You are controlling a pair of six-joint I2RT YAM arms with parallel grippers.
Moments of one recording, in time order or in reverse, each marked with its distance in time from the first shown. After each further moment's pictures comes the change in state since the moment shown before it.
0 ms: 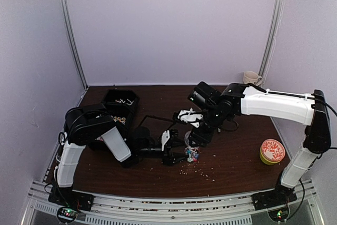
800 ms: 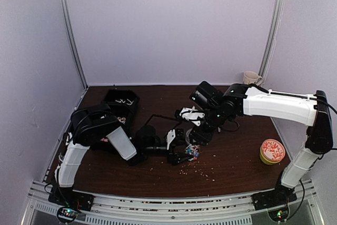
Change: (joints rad) left arm -0.005 0.061 0.108 -0.059 0.018 0.004; right arm -0.009 -0.023 -0.022 0.029 0.053 0.060
